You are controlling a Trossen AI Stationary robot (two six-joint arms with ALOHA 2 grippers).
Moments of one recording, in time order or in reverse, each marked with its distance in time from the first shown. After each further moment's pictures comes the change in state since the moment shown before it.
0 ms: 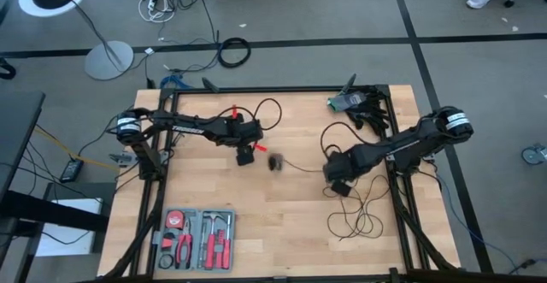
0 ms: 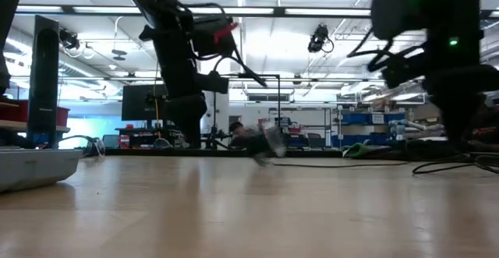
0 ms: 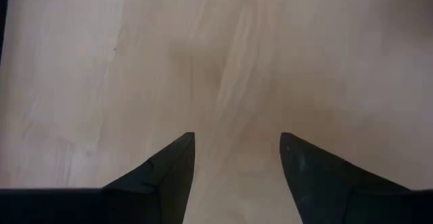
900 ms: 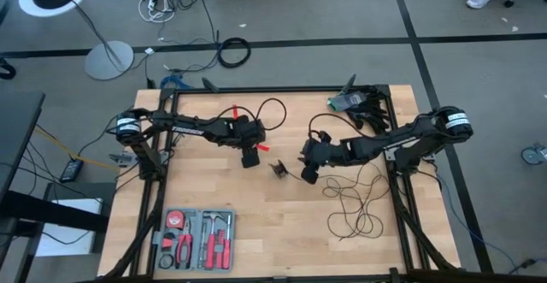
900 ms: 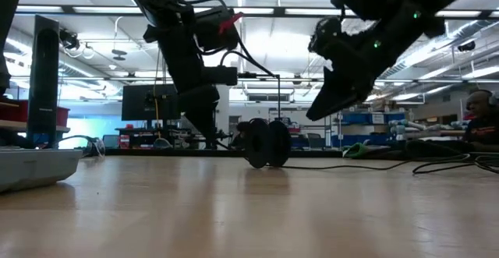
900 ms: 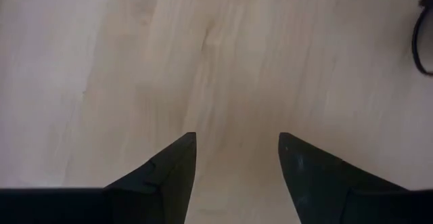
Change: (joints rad) left arm -0.012 -0.005 0.008 0.086 0.091 -0.008; right arm -0.136 -0.004 -0.099 0.922 0.200 -0.404
